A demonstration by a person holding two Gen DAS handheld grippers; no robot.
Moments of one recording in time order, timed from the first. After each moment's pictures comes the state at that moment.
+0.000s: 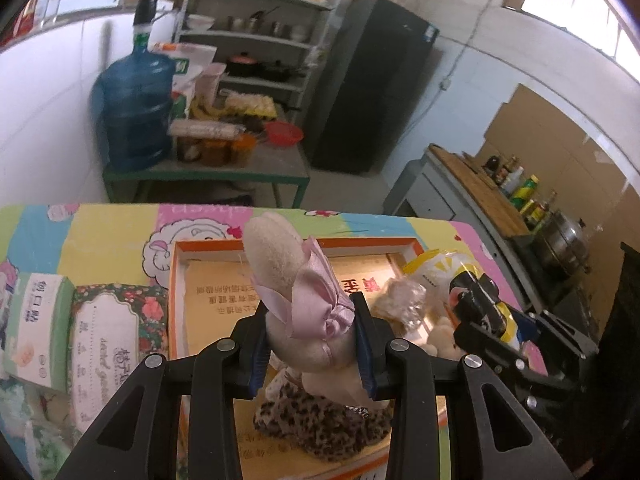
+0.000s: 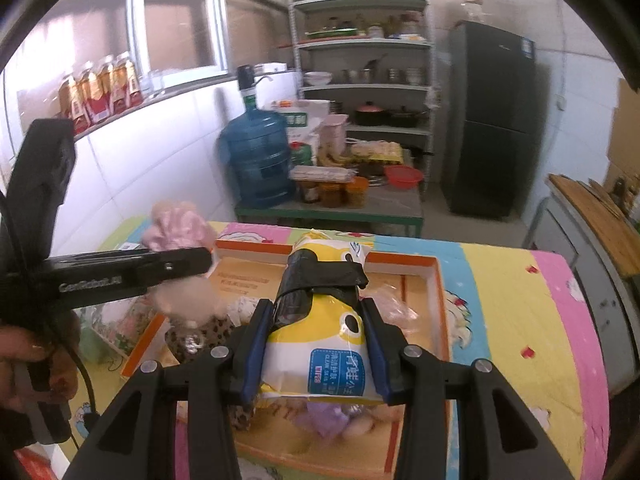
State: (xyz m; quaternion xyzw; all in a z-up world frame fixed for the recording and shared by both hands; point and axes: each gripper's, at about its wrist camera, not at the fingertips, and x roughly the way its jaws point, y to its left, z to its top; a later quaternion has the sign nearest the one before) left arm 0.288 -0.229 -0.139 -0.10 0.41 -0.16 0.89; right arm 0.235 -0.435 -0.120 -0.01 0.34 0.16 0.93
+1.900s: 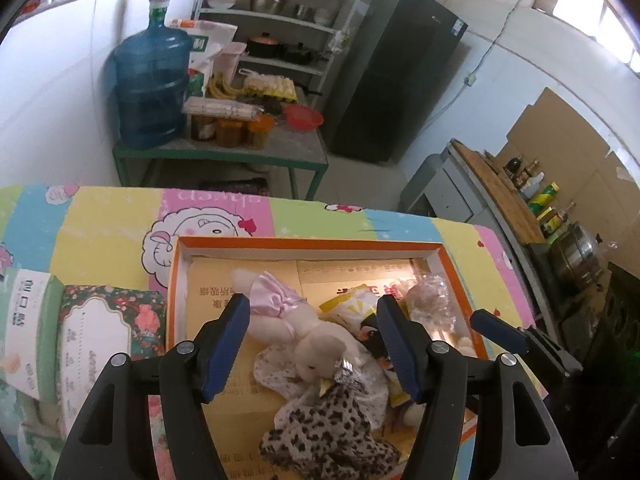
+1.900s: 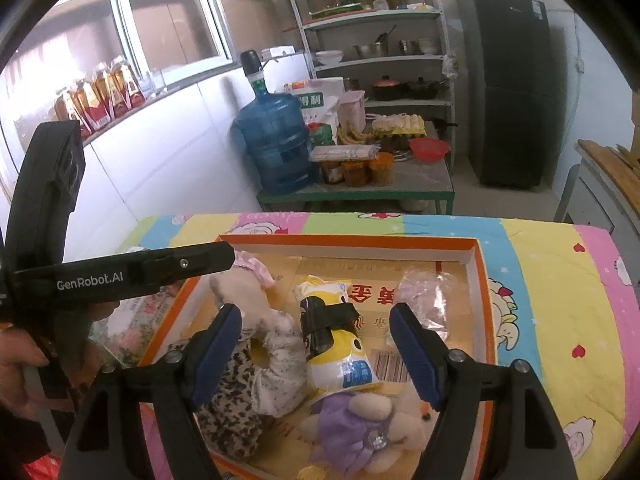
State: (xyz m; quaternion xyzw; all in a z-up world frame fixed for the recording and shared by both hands) left arm 0.314 -0.235 -0.150 -0.12 0.44 -0.13 0.88; right arm 0.267 -0.441 -0.144 0.05 0.37 0.20 0.91
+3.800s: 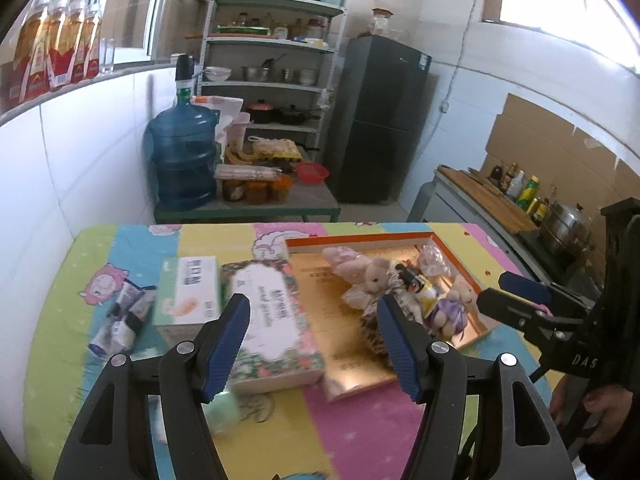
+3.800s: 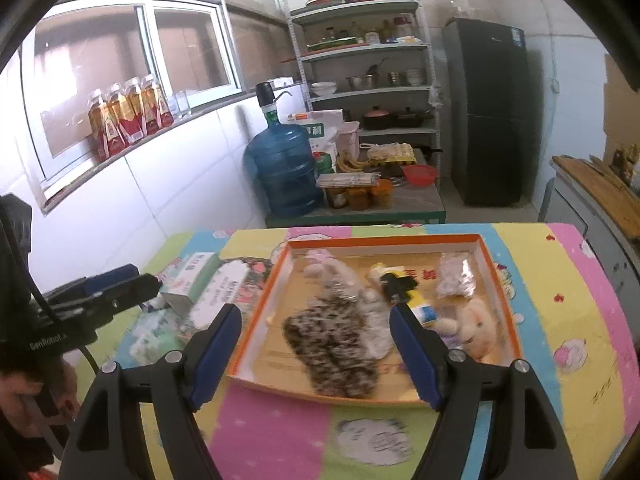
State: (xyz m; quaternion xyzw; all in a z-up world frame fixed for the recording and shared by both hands) left arm 0.156 -0.119 -0.090 -0.05 0.33 -0.14 0.93; right arm 0.148 -0.368 -0.087 0.06 0.32 0.16 0.93
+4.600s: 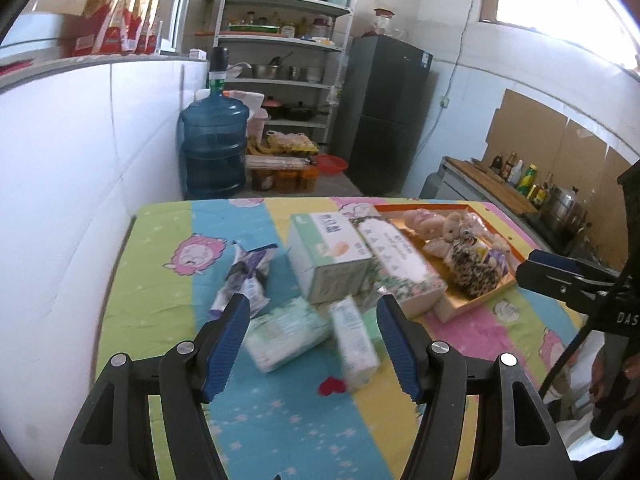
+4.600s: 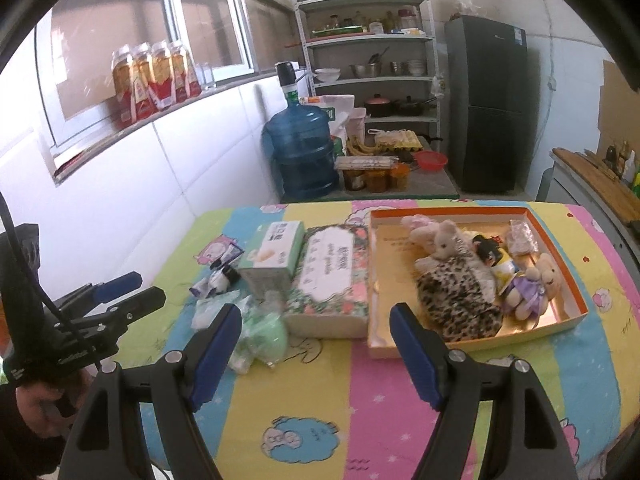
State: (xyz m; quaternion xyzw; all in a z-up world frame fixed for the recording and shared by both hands) left arm 0.118 0.044 -0.129 -0.04 0.33 -0.15 0.93; right arm 0.096 -0.218 -0.086 0.04 0.35 0.13 0.93
